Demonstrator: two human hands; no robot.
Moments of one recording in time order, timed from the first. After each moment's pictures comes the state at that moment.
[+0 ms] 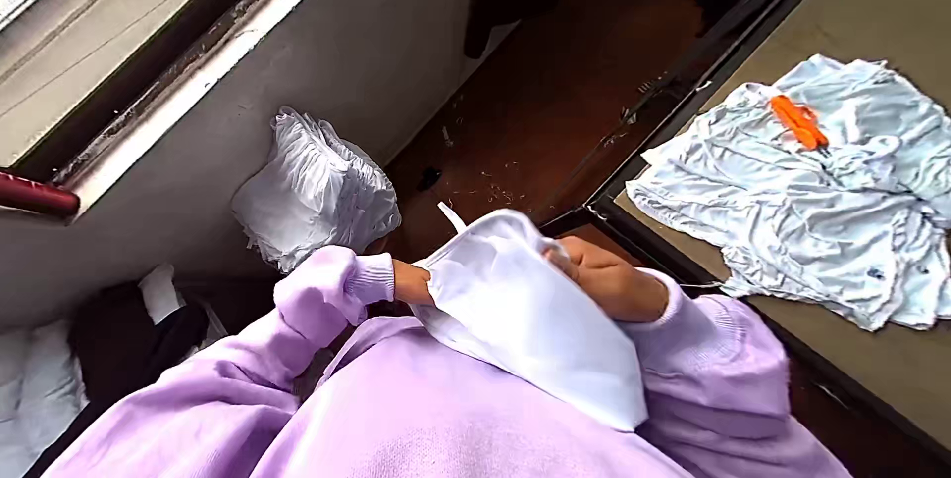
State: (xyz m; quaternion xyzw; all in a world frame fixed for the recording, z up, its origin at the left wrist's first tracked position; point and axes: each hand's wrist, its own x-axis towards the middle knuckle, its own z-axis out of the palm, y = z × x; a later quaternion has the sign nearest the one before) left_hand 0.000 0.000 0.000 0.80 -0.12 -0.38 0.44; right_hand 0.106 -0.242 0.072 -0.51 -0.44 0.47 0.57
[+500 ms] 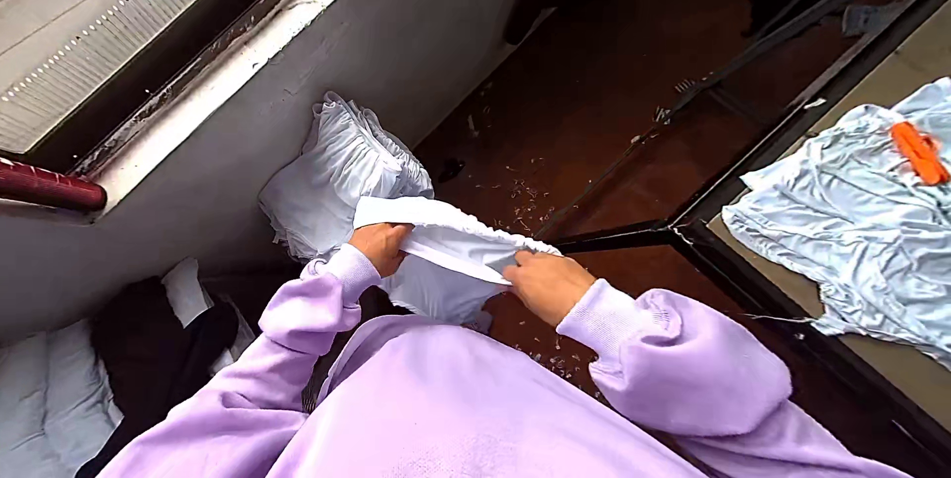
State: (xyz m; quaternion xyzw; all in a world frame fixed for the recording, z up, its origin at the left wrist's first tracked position) left_hand -0.032 0.164 -0.034 0.94 0.02 -0.20 0.28; right_hand 0.072 -0.091 0.019 -0.81 -0.43 0.39 -0.08
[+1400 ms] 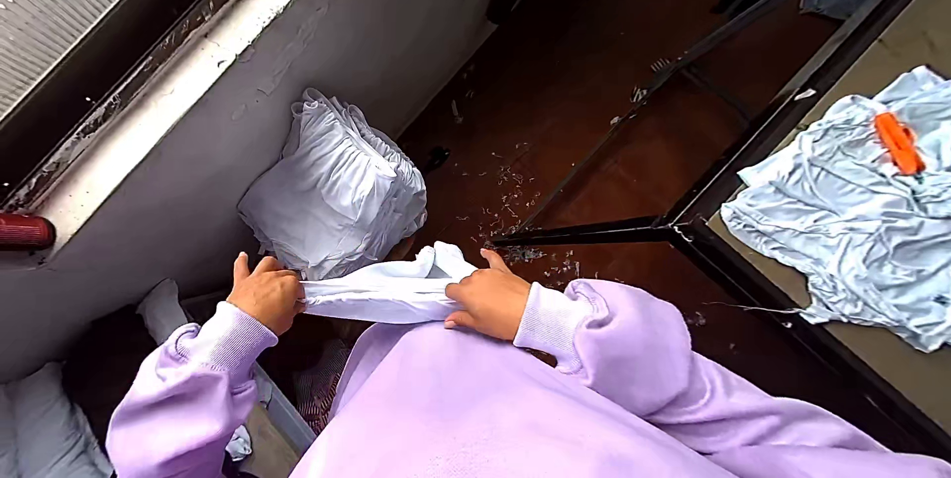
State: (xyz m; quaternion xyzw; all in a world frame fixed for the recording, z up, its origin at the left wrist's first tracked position) left_hand -0.105 0.268 0.014 0.91 0.11 -0.38 0.13; right_hand 0.060 -0.019 0.003 -0.72 -0.50 0.47 -0.02
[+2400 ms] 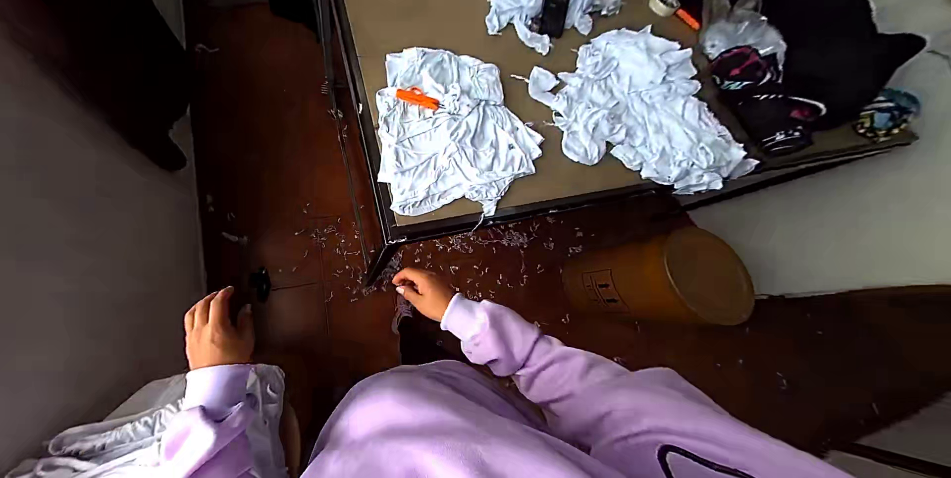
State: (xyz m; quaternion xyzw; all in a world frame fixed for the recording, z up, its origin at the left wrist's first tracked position) left_hand 0.245 0.061 -0.111 0.95 -0.14 0.03 0.26; right_hand 0.139 -0.288 -0.086 -0.88 0.10 0.17 0.43
